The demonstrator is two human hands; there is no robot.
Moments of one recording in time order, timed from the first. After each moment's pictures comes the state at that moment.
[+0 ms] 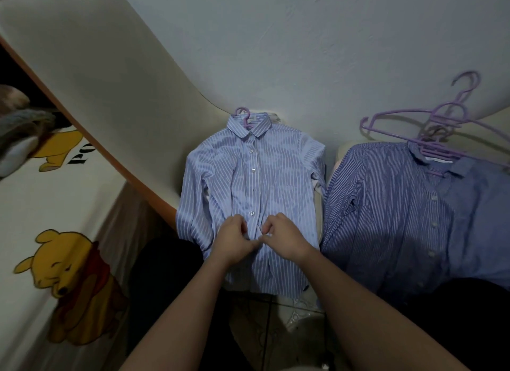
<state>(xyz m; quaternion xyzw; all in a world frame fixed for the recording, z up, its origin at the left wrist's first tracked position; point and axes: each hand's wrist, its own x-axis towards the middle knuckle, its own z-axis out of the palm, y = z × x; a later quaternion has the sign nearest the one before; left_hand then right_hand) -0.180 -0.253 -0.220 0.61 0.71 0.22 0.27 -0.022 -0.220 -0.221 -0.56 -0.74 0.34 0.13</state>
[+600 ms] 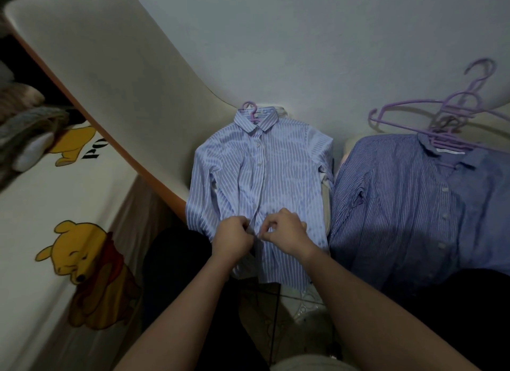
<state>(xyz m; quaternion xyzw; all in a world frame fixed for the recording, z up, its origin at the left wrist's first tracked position) -0.183 -0.273 -0.199 0.57 0.76 0.19 0.23 -0.033 -0.235 -0.217 -0.58 -0.74 0.32 0.12</state>
